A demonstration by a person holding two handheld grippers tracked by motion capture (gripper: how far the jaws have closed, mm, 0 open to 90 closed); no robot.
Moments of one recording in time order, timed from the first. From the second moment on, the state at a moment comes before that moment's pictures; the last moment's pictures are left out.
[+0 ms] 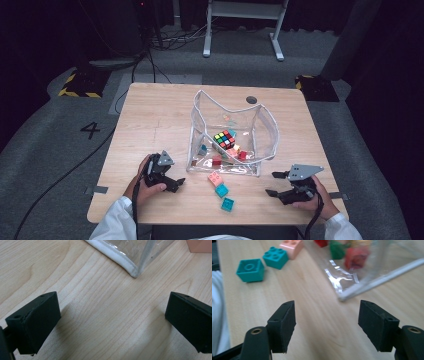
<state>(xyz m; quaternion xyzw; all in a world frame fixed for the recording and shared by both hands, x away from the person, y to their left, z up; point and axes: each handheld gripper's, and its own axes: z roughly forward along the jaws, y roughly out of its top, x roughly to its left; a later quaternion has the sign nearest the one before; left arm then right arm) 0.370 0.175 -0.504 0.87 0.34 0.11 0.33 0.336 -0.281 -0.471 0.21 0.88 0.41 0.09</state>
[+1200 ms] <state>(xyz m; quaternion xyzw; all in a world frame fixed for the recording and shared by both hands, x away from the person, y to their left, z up) 0.370 0.175 -0.504 0.87 0.34 0.11 0.33 0.297 -0.168 -0.502 0.11 0.91 0.40 0.05</state>
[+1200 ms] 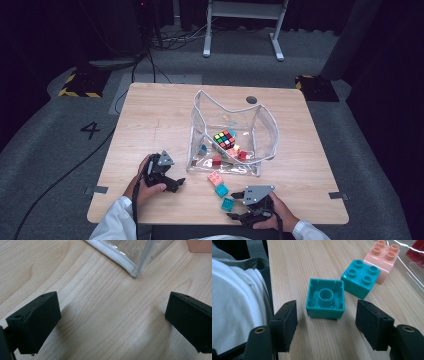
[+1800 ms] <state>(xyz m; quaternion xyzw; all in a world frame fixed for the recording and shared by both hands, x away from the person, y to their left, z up) 0.370 0.175 -0.504 0.87 0.34 0.11 0.33 0.301 -0.169 -0.502 0.13 0.90 0.41 0.06</state>
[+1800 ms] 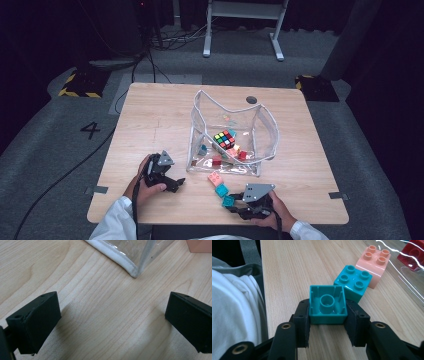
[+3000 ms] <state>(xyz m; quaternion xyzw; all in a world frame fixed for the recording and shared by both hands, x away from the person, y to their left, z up) 0.370 0.175 -0.504 0.87 0.34 0.11 0.33 0.340 -0.312 -0.469 0.25 0.86 0.42 0.16</state>
